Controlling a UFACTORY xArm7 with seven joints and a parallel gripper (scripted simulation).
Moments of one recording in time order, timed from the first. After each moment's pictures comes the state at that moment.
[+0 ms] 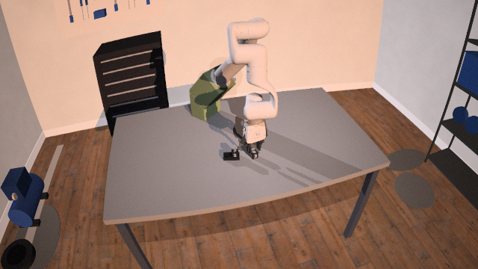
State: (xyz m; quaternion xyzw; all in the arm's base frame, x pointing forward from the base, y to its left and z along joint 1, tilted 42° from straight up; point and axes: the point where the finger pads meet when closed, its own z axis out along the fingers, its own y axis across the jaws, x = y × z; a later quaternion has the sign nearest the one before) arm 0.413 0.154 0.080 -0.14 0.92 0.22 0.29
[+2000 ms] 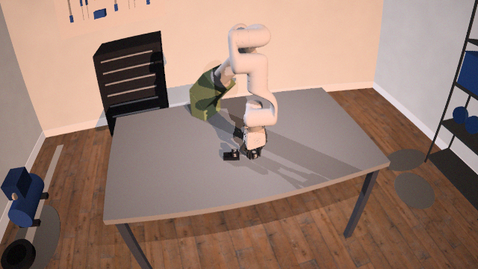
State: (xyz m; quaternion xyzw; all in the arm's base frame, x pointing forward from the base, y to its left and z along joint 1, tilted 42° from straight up) arm 0.431 0.171 0.053 -0.14 0.92 0.22 0.29
